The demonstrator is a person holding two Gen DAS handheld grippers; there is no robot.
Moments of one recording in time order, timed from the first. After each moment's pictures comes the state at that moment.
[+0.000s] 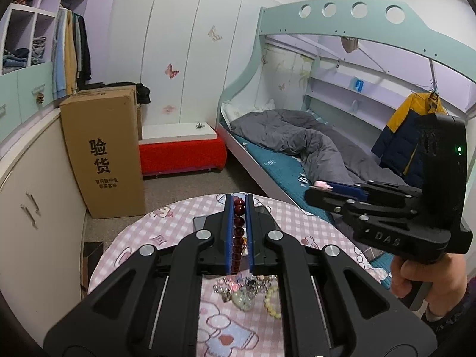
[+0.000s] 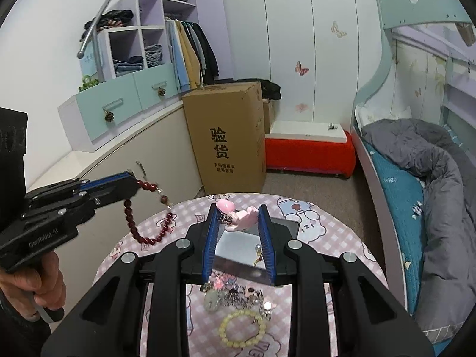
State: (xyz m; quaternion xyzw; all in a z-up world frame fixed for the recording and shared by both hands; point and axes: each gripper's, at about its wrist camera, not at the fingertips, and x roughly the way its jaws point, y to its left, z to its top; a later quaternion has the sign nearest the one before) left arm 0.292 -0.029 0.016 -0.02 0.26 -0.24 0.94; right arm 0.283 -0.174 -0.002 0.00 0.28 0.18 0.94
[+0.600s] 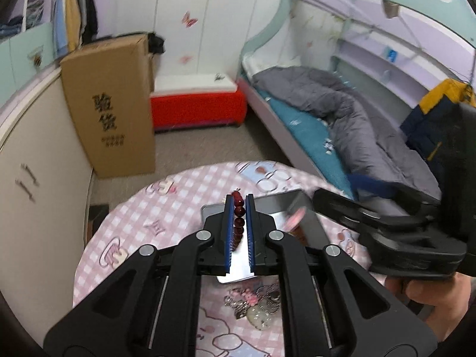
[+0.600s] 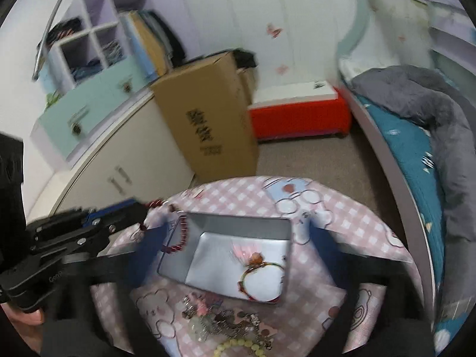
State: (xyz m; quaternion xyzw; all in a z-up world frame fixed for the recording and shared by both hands) left arm 0.385 -0.058 -0.037 -0.01 0.38 -0.18 0.91; right arm 0.356 -0.196 -0.048 0.09 0.34 0.13 0.93
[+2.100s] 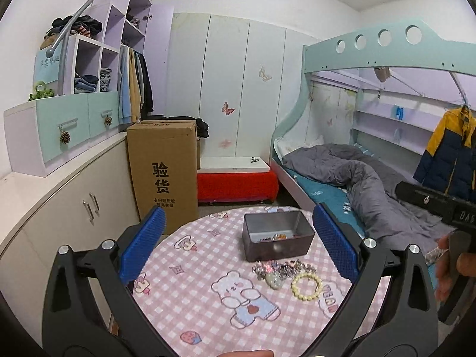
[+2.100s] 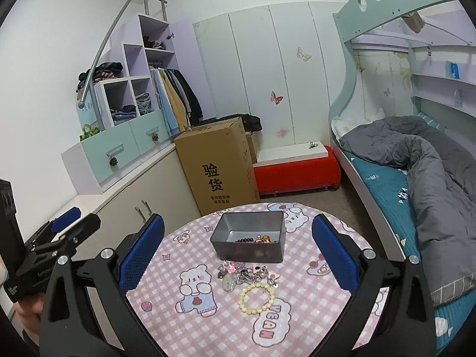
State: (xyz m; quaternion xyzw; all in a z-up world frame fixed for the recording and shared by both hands) left arm 0.159 0.006 0.025 -0.01 0.16 -0.09 0.98; right arm 0.153 -0.212 0.019 0.08 0.20 0.13 0.97
